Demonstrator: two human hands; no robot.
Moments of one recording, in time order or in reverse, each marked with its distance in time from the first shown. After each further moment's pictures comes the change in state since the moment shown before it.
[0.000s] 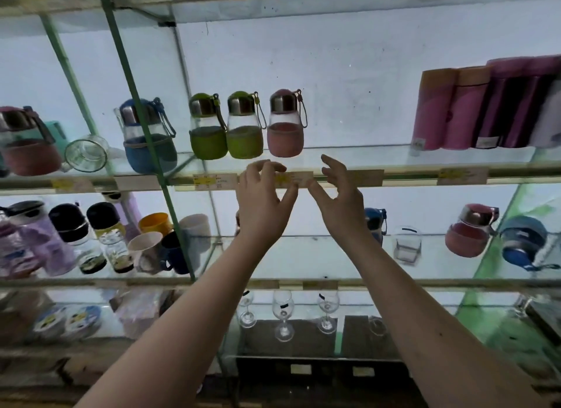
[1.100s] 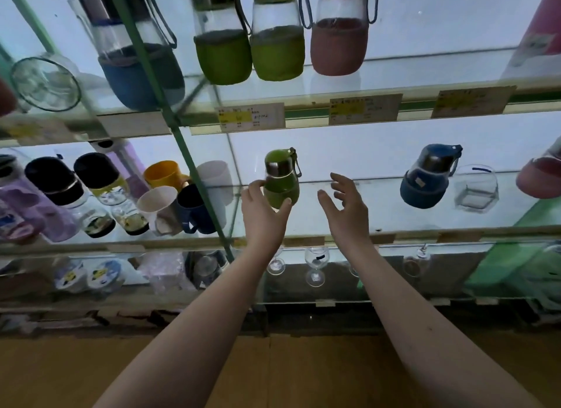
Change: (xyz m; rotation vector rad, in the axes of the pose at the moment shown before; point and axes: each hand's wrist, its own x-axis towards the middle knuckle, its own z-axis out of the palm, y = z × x) left_hand -0.043 -0.185 0.050 -0.070 -0.211 -0.535; right_hand -0.039 0.117 0.133 -0.120 -0.005 0.373
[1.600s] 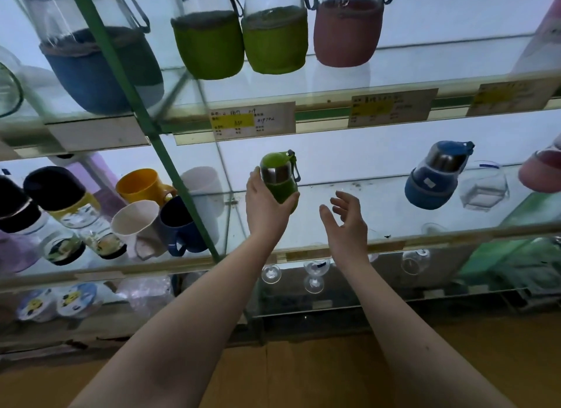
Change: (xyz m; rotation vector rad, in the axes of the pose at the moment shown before) left_hand 0.069 -0.019 0.035 -0.013 -0.132 0.000; right_hand 0.018 0.033 0.040 0.016 0.114 0.127
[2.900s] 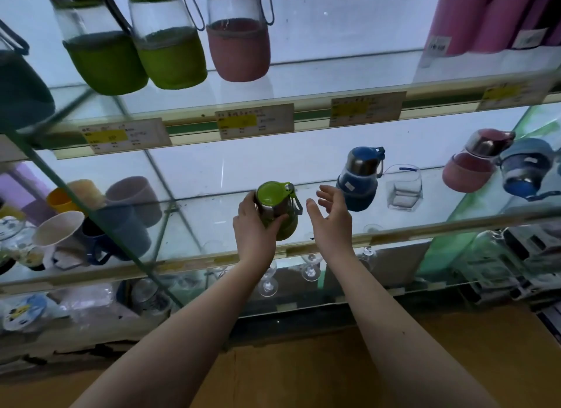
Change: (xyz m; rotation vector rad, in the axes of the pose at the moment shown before) left_hand -0.075 0.057 0.094 -0.049 0.018 0.047; right_hand 0.043 0.016 -0.122 0.023 0.013 -0.053
